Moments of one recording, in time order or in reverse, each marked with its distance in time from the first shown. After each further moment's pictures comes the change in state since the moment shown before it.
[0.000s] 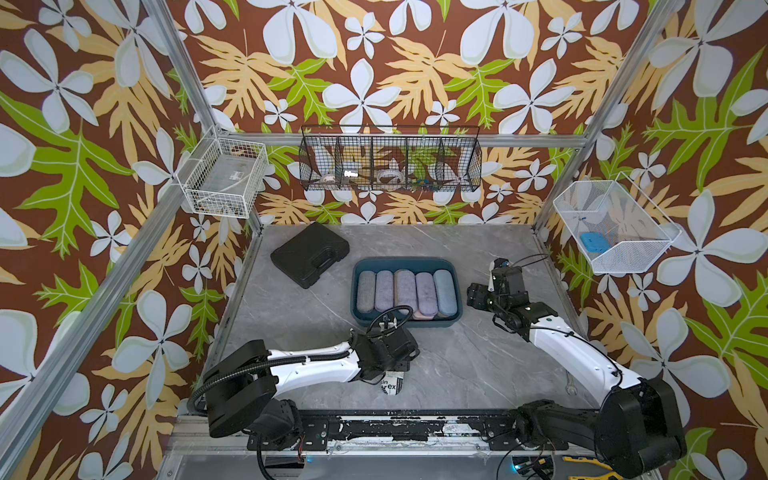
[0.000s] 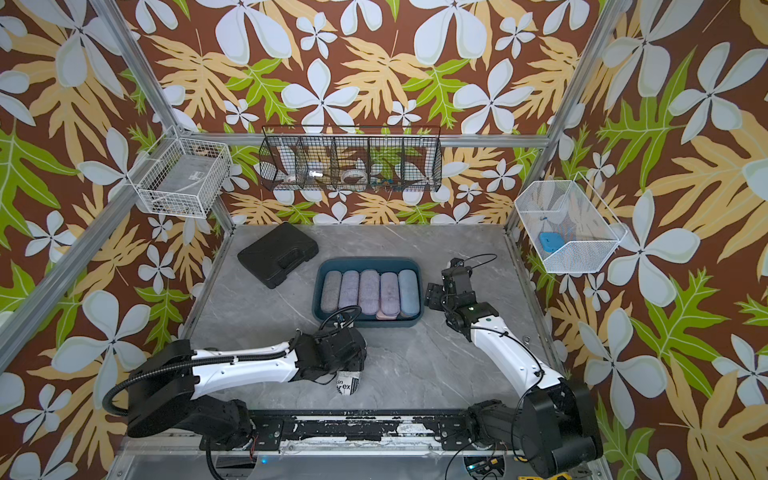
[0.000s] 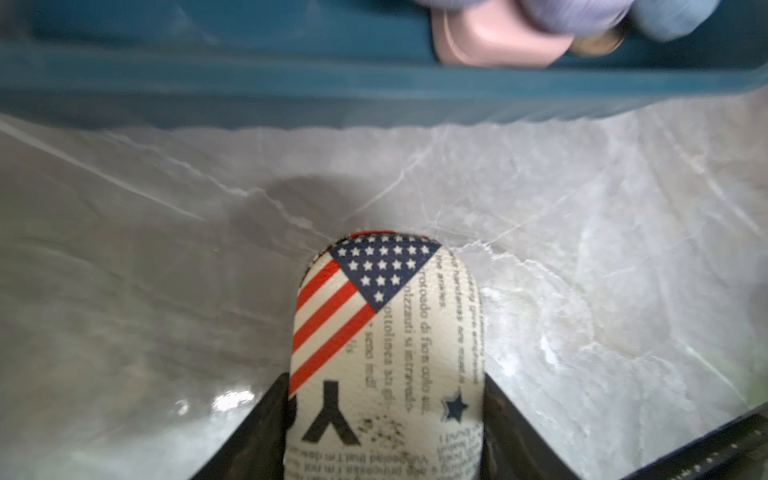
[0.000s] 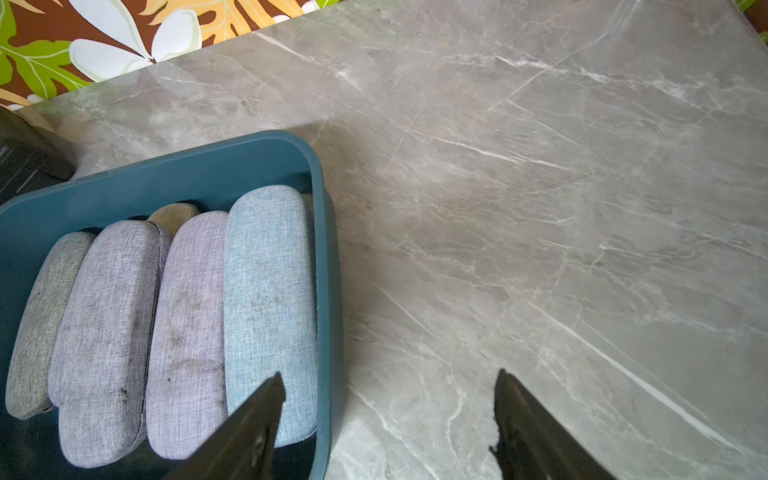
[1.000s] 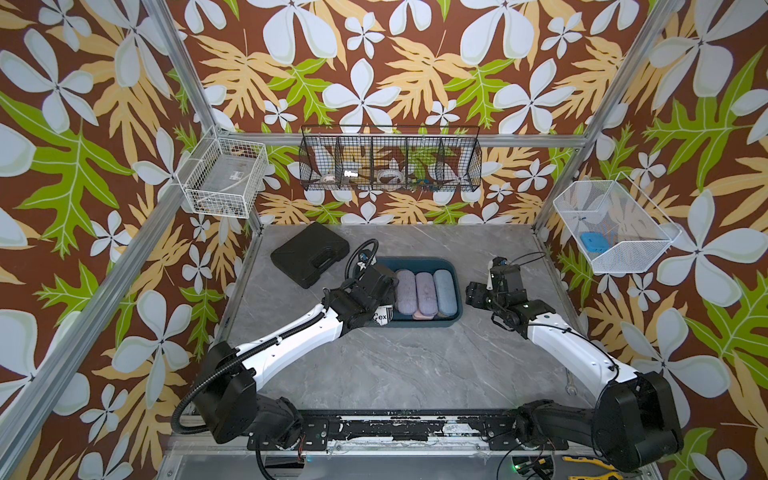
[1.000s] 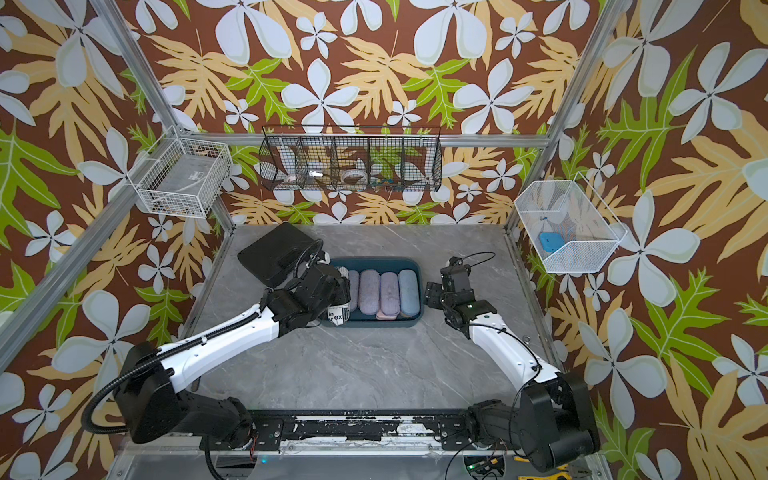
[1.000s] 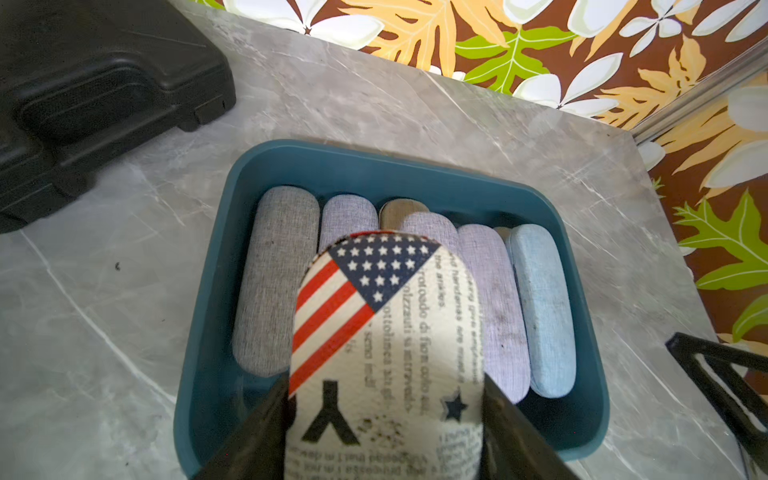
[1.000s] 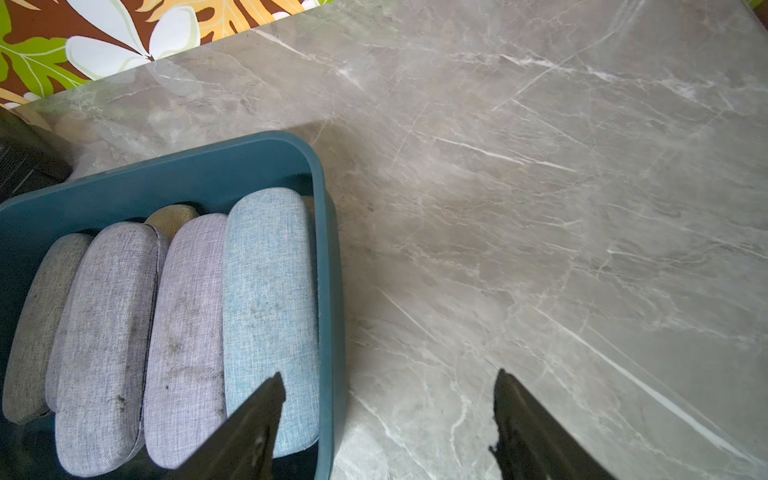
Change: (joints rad) left arm 0.345 0.015 0.306 0.036 -0.113 0.271; right arm 0.000 0.026 0.016 0.006 -0.003 0.000
